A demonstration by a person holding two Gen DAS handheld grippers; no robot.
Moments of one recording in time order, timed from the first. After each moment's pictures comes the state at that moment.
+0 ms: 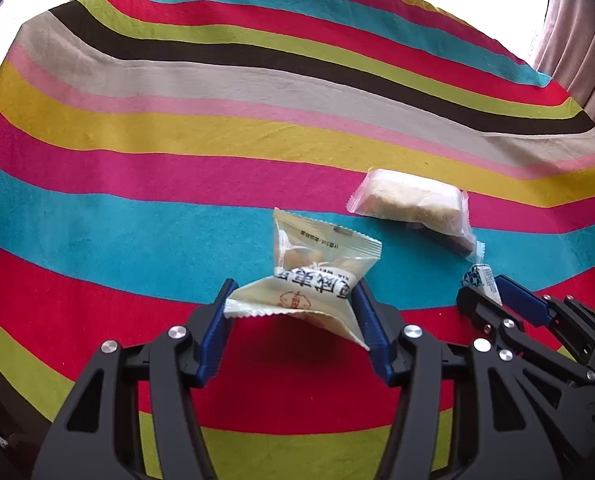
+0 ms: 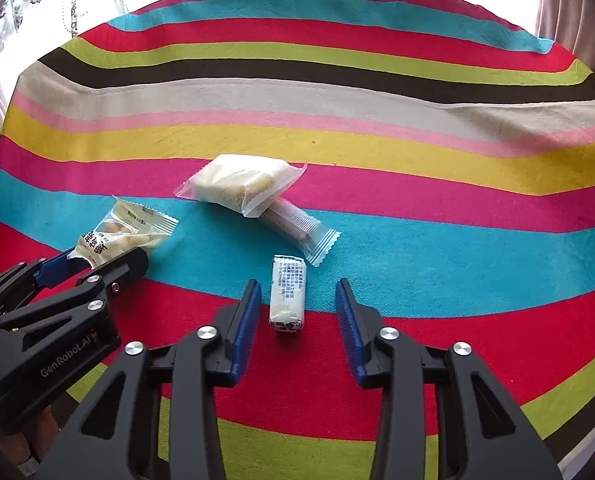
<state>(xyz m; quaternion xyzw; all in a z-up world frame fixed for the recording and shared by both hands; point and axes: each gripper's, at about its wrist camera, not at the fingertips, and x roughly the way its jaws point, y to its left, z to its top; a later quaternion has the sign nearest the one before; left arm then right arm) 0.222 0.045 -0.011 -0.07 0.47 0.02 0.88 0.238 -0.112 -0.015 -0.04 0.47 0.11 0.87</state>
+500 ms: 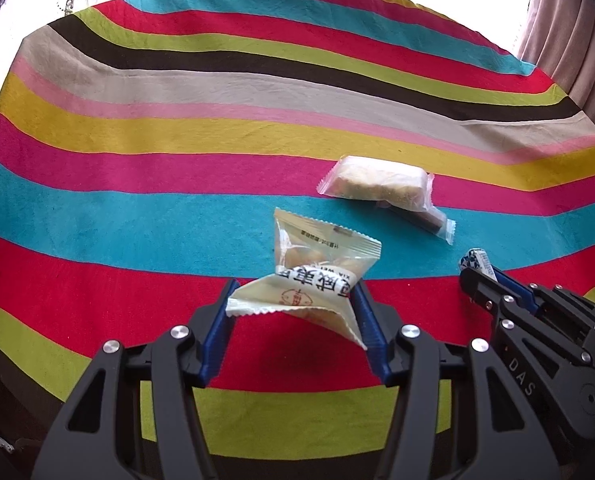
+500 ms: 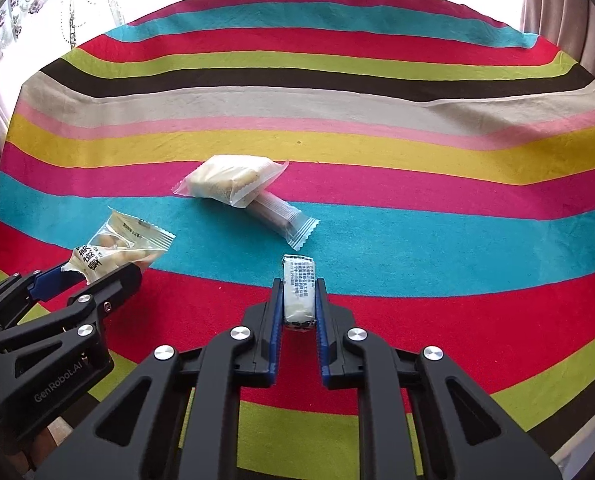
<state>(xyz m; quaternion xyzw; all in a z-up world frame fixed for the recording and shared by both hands) 0.204 0.027 0.002 -0.06 0.47 0.01 0.88 0.219 -0.131 -0.005 -0.02 0.47 0.10 0.88</state>
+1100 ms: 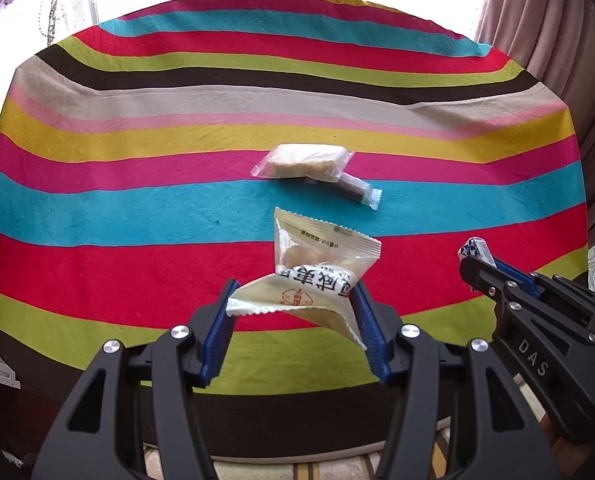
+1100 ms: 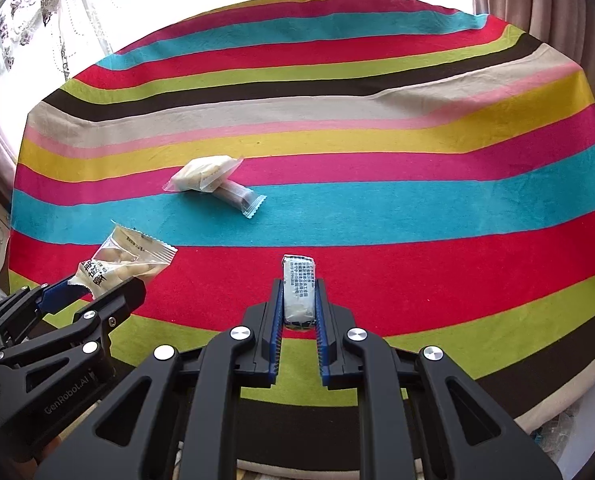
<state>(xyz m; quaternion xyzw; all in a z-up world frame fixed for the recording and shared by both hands) 0.157 -0.027 0.023 -0.03 0.46 -0.02 0.89 0.171 -0.188 0.021 0.02 0.46 0.08 0.88</state>
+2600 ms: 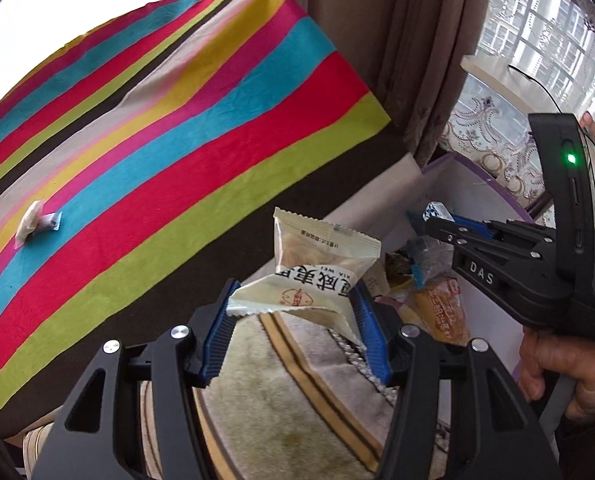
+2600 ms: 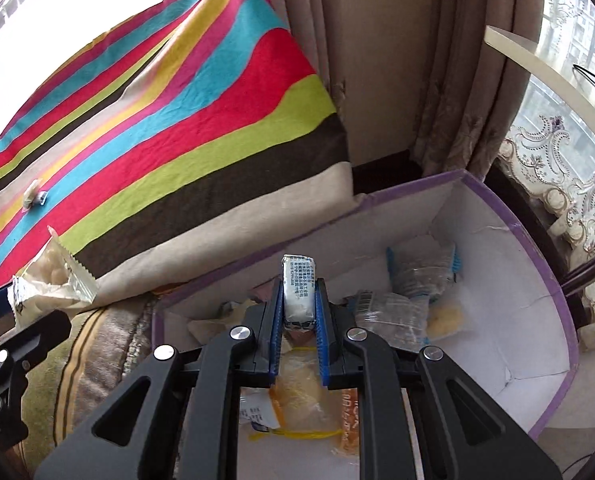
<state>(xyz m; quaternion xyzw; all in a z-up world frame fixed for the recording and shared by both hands) 0.060 -0.283 0.030 0.14 0.47 -0.27 0.83 0.028 -0.459 -0.012 0.12 0.49 -0.12 0.86</state>
